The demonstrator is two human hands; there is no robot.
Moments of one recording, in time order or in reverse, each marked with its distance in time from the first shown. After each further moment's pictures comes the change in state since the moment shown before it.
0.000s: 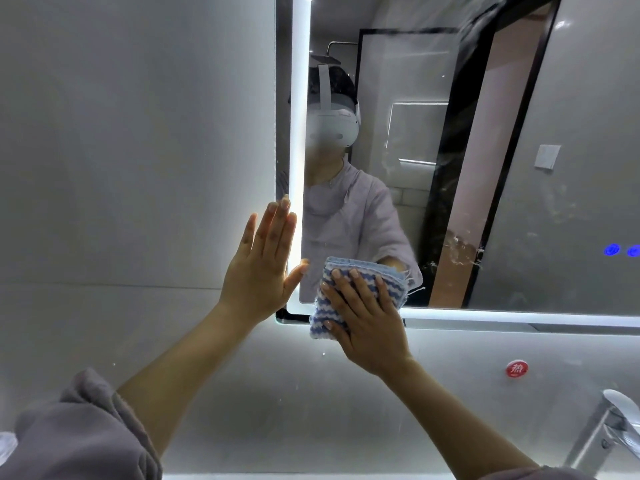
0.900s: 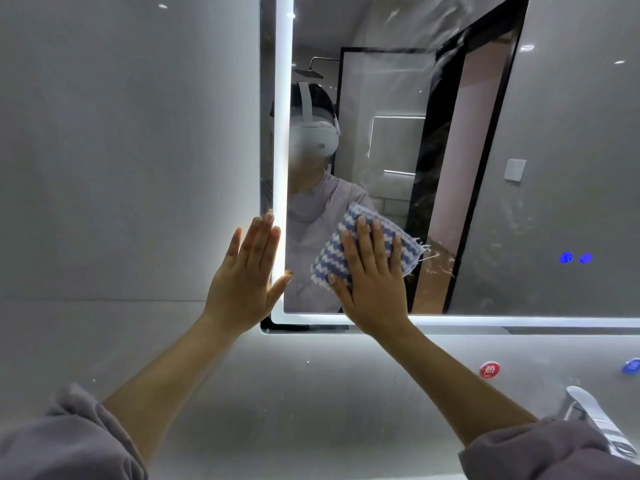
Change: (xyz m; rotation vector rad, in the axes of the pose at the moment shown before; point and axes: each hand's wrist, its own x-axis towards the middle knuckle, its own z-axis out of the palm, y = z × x) left_hand 0.001 -0.002 0.002 0.014 0.012 0.001; right_hand 0.056 0.044 -0.031 0.041 0.014 0.249
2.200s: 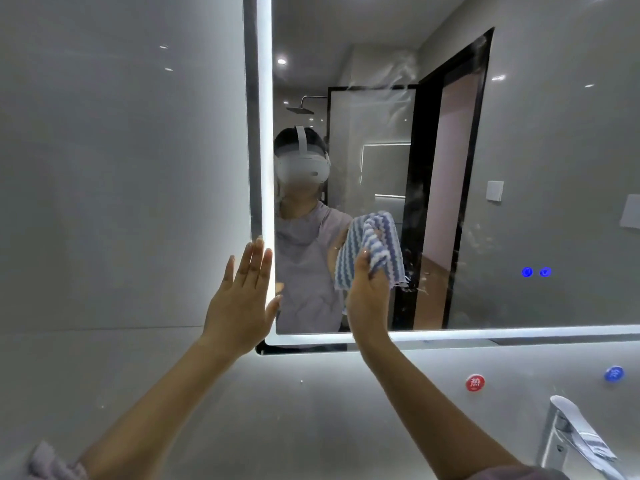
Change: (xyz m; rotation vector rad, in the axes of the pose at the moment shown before) left_hand 0.012 0.012 -0.059 -0.095 -0.380 -0.094; right_hand 0.035 -0.035 -0.081 1.290 0.174 0.926
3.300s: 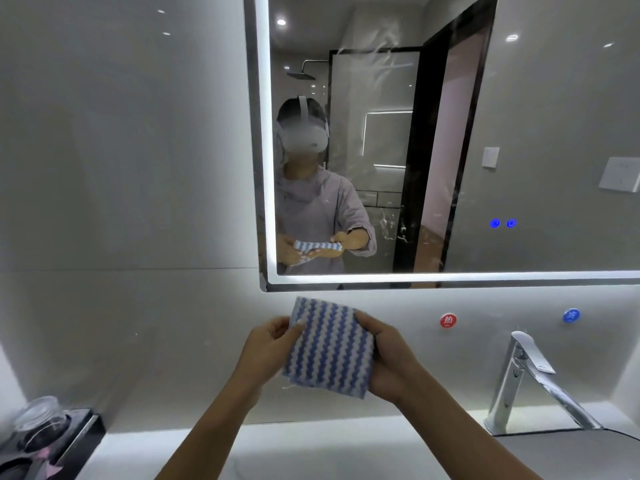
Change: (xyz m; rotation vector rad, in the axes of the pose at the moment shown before) left_hand -0.142 0.087 -0.036 -1.461 -0.321 -0.676; right_hand -0.130 -0.016 -0.109 0.579 -0.349 1.121
